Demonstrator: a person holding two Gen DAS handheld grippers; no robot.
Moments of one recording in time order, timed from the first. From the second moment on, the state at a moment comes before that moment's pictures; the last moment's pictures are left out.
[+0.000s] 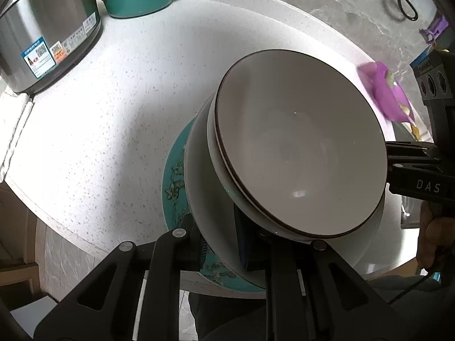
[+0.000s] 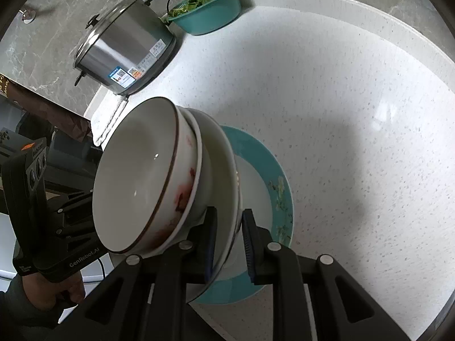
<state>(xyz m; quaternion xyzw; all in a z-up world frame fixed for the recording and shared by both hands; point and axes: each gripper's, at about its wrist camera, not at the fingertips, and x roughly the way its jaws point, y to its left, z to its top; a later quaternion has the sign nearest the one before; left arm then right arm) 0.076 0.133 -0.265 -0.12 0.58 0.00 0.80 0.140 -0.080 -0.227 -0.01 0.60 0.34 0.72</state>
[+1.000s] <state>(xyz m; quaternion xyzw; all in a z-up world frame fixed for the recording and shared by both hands) 0.053 0.120 -0.287 -0.12 0.57 0.03 0.81 0.124 -0.072 -0.261 -0.01 0.61 0.34 0.72</state>
